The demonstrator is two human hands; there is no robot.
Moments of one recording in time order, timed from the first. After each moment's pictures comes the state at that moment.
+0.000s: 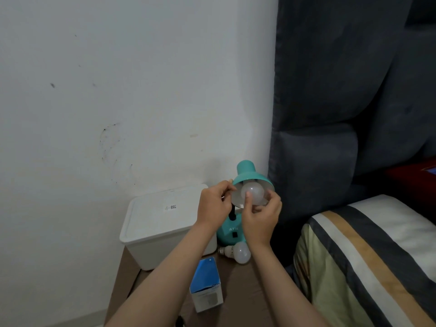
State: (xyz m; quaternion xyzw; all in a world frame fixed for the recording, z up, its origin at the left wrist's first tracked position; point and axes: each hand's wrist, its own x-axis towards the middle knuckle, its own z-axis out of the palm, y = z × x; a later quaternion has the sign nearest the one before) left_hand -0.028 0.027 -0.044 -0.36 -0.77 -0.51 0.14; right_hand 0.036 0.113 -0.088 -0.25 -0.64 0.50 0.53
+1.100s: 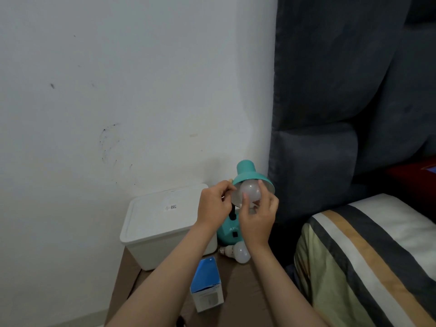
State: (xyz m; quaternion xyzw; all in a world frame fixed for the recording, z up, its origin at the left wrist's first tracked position) left_hand -0.027 0.026 -0.042 -0.36 -0.77 -0.50 0.15; right_hand 0.029 0.110 -0.098 -0.19 -0.67 0.44 0.56
